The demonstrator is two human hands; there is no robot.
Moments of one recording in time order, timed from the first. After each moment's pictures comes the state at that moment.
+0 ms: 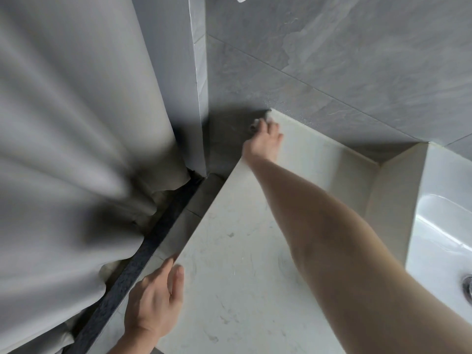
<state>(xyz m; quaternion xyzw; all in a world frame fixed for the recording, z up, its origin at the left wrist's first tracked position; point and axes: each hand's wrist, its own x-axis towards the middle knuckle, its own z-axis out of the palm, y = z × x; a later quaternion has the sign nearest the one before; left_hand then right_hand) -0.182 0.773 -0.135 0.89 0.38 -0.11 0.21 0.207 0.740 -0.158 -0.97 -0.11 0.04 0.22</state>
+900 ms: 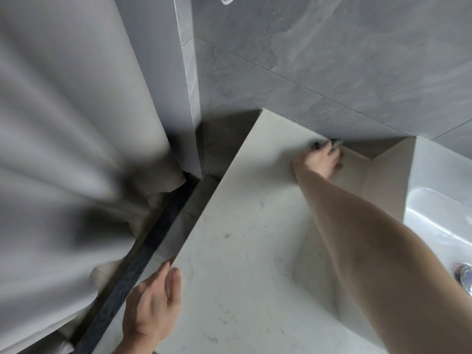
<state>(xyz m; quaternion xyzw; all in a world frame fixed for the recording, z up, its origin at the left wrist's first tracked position) -0.181 0.770 -0.131 0.88 0.41 -0.11 0.24 0.246 0.604 -0.175 -0.96 0.18 -0.04 0.23</state>
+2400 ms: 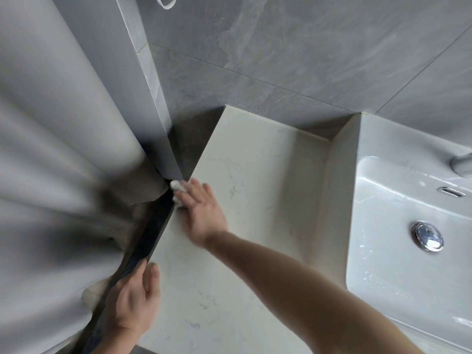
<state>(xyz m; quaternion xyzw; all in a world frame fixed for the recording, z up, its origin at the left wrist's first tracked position) -0.182 0.766 -0.131 0.88 0.42 -0.12 0.18 0.014 0.678 -0.161 -0.88 -0.38 0.10 0.27</state>
